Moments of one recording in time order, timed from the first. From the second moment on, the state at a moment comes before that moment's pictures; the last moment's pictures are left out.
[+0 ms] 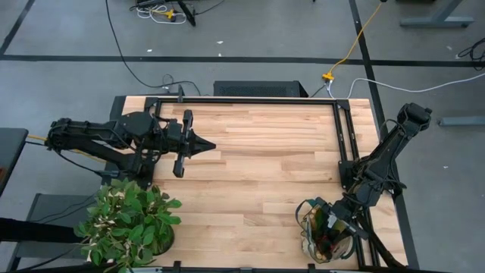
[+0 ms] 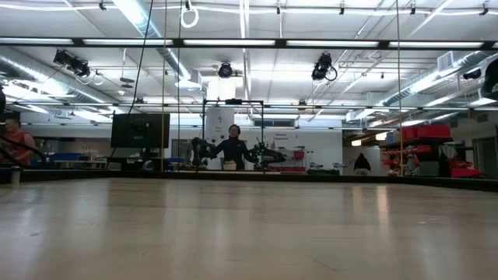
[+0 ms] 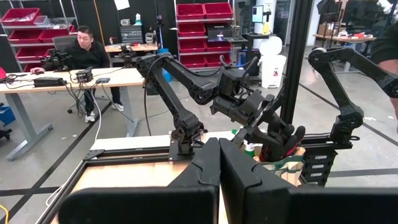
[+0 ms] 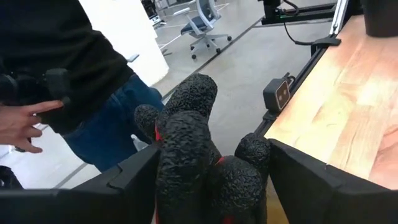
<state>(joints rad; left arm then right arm) -0.14 1.00 1.13 -0.15 -0.10 0.02 0.91 0.88 0.39 0.24 0.01 0.38</state>
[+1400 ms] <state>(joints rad) -0.14 1.00 1.13 -0.15 -0.10 0.02 0.76 0.54 0.39 0.09 0.12 0.29</state>
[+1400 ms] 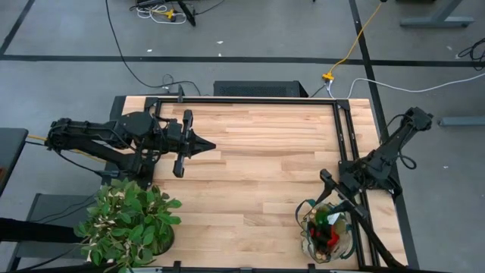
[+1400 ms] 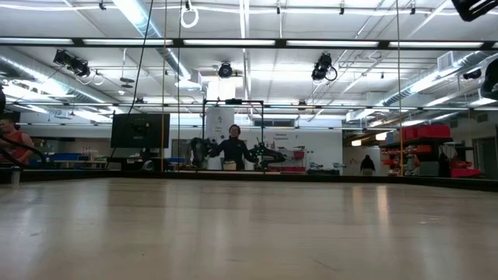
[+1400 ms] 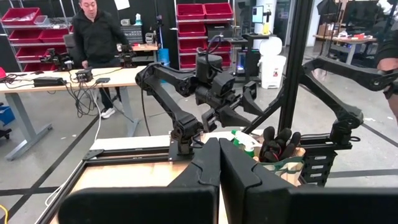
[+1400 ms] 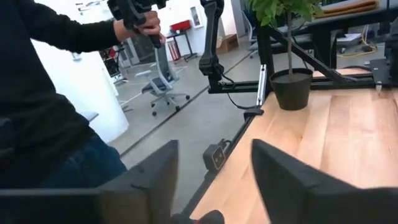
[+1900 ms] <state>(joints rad) -0.14 1.00 1.13 -0.15 -0.11 0.01 0.58 0.52 0.39 0.09 0.17 0.07</state>
